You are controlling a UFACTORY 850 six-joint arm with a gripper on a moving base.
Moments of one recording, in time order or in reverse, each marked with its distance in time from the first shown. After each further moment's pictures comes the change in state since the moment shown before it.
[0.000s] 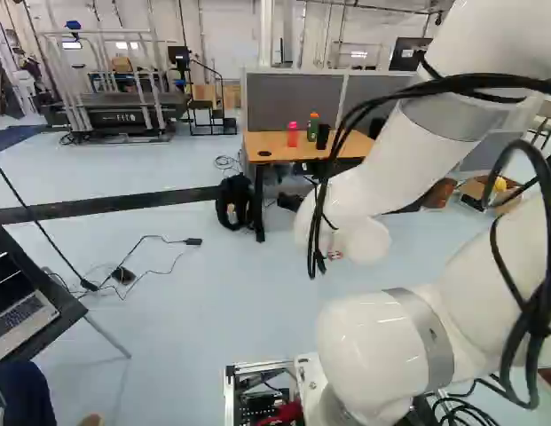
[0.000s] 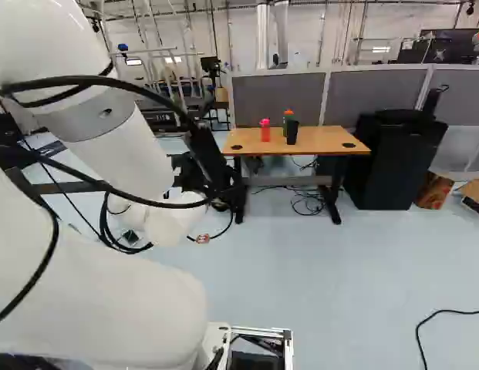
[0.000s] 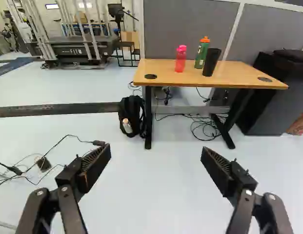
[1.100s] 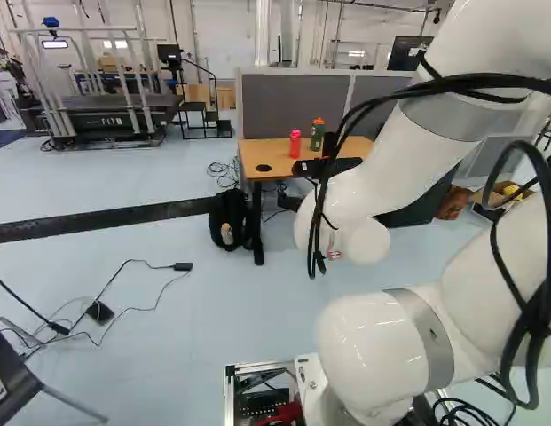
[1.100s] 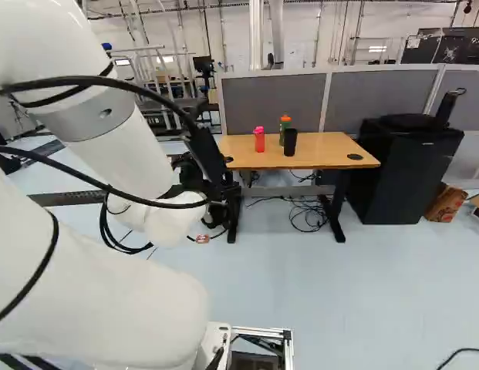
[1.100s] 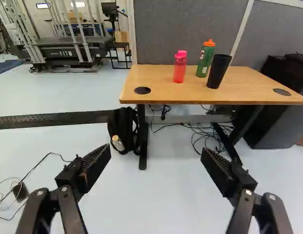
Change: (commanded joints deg) arm 0.0 0.0 0.0 0.0 0.0 0.0
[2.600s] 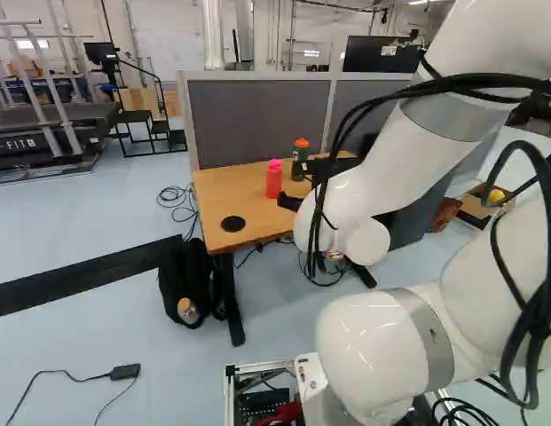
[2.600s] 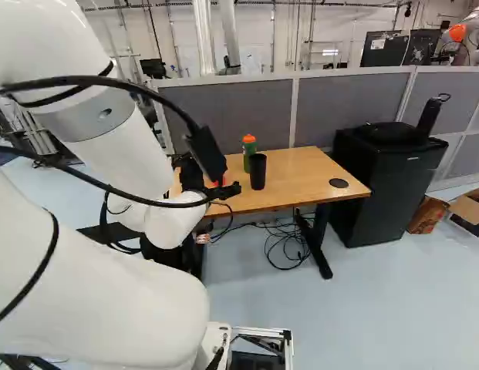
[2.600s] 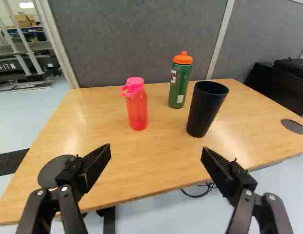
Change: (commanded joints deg) arm 0.0 0.0 0.0 0.0 0.0 0.0
